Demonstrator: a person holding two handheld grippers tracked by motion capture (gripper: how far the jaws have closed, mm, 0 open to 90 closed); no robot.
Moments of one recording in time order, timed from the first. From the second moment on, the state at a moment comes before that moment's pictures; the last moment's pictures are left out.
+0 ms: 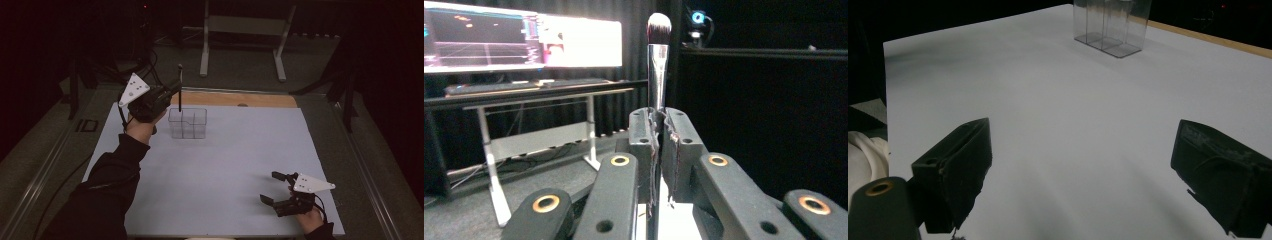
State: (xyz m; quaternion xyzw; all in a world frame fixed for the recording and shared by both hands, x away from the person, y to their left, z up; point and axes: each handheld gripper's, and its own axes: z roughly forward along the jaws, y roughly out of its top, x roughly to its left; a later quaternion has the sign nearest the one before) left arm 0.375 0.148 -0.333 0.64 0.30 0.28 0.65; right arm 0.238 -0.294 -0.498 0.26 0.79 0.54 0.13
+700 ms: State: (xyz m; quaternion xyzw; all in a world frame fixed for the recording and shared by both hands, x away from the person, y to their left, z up) left arm 0.413 0.138 -0.350 0.59 0.31 0.31 0.68; right arm 0.239 -0.294 -0.499 0.26 0.79 0.54 0.13
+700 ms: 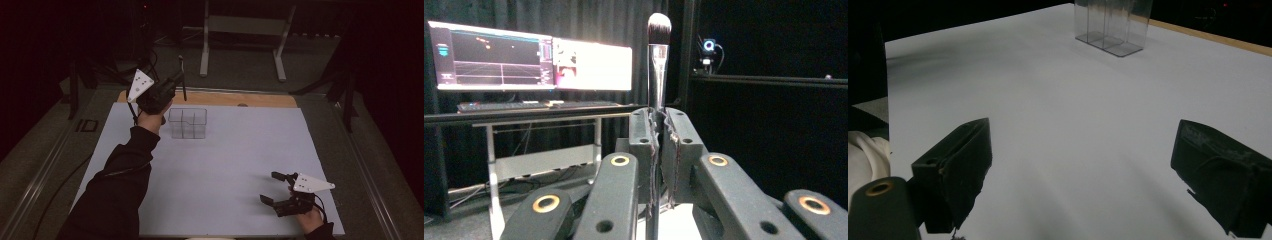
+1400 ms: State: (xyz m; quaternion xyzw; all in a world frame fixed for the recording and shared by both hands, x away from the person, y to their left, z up) left arm 0.445 0.122 -0.373 0.57 0.36 0.33 0.66; right arm 0.238 -0.294 -0.498 0.26 0.79 0.54 0.13
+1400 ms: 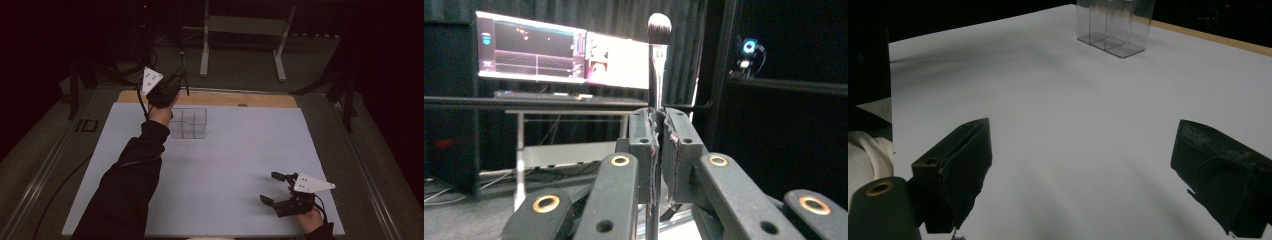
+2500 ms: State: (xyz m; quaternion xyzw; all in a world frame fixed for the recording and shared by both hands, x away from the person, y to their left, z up) left arm 0.443 0.114 -0.442 0.61 0.44 0.30 0.58; right arm 0.238 -0.294 -0.499 0.26 0.79 0.54 0.13
